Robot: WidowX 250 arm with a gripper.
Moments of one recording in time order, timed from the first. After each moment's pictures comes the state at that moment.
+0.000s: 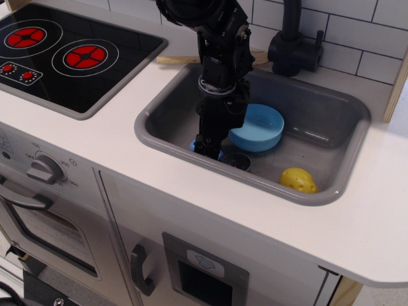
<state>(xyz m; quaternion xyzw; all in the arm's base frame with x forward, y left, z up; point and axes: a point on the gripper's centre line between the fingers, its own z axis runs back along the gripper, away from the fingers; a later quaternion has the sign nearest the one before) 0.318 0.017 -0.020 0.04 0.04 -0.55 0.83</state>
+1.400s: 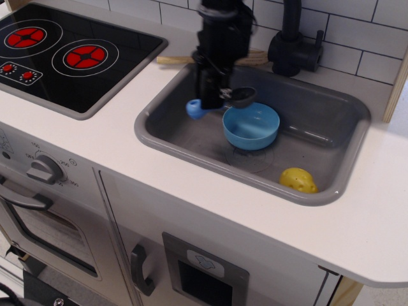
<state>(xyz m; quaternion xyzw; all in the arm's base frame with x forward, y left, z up) 0.347 0.023 0.041 0.00 0.06 -0.36 0.93</state>
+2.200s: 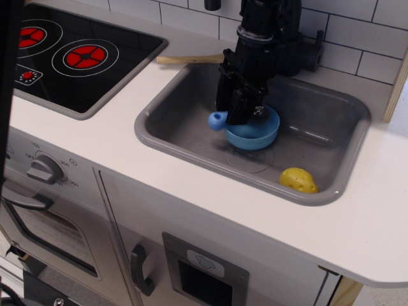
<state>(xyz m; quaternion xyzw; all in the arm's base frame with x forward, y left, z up) 0.366 0.007 0.017 0.03 0.10 -0.33 0.94</state>
